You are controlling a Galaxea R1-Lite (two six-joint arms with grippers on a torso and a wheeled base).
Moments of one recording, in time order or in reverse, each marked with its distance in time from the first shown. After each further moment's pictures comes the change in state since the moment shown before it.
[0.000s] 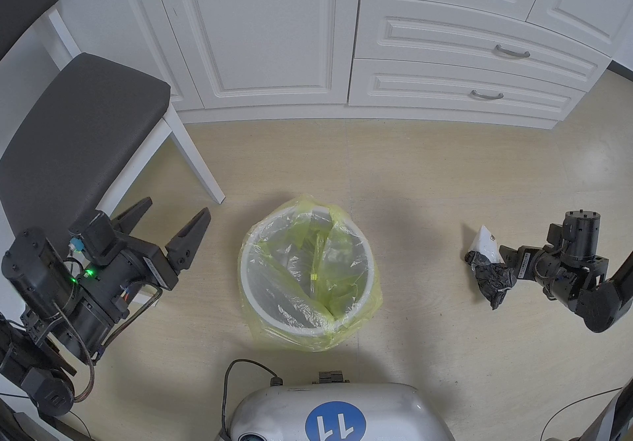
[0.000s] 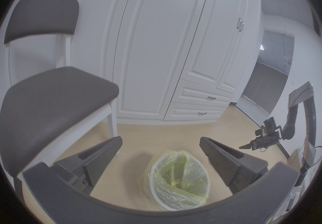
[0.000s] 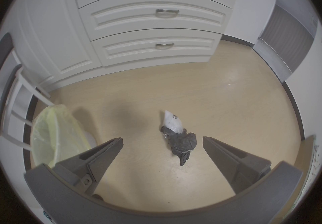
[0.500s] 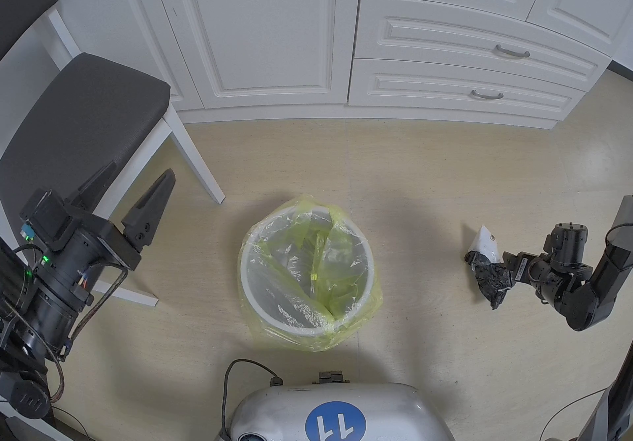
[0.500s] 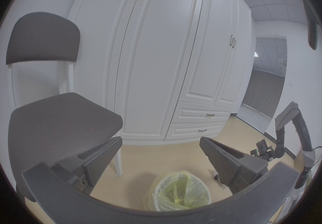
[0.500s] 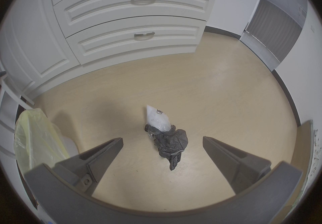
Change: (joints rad) left arm 0.004 -0.179 -0.009 0.009 0.001 0.060; right arm -0.108 0.241 -0.043 -0.174 -0.002 0.044
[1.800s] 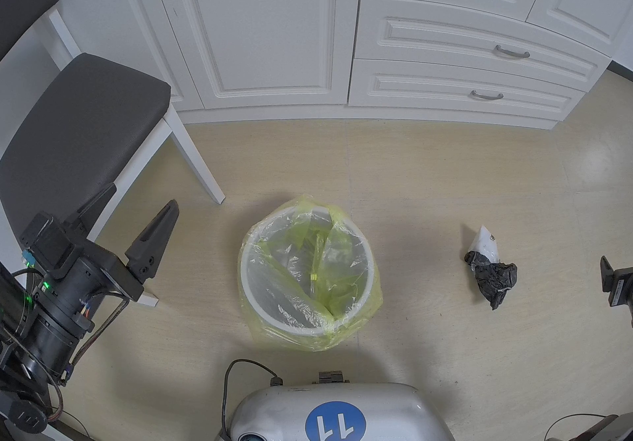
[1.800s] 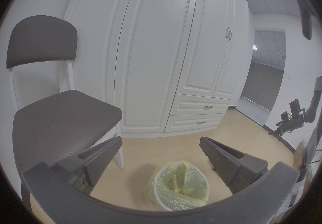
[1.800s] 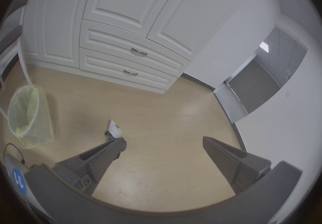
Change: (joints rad) left arm -0.077 -0.050 0.070 0.038 0.072 0.051; right arm -0.079 -1.024 0.311 0.418 -0.205 -0.494
